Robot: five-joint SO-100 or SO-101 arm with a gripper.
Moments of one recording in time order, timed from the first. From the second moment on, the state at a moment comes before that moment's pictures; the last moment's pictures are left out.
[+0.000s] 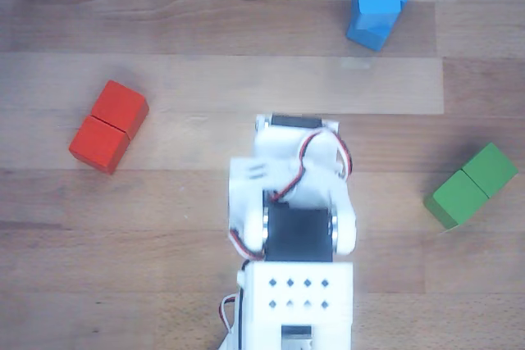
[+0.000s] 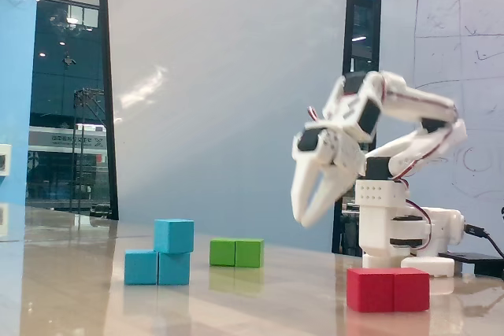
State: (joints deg) arm -2.5 162.7 157.9 64.3 1.8
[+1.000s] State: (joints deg) arm 2.0 191.2 176.0 65.2 1.8
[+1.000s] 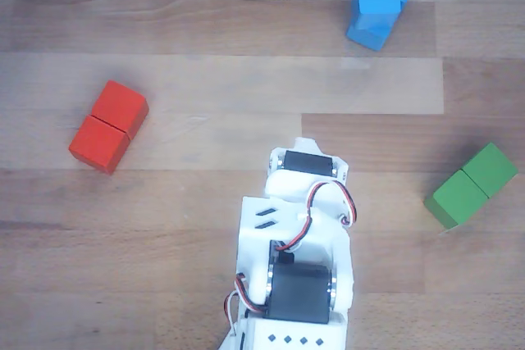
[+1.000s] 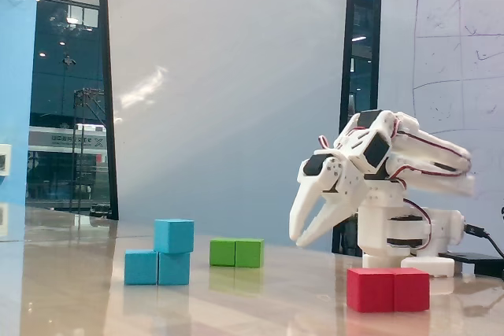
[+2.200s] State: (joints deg) arm 2.5 195.8 177.0 69.4 2.2
